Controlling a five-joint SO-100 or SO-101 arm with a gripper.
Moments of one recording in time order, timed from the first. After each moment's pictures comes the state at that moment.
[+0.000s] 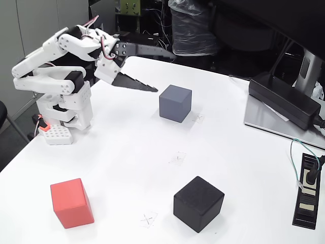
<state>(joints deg) -11.9 185.4 158.8 50.1 -30.6</state>
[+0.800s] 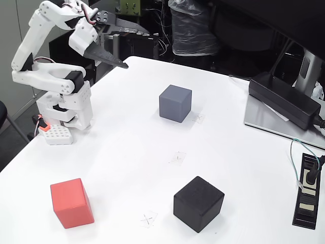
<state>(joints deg) -12.1 172.7 127.9 82.4 -57.6</state>
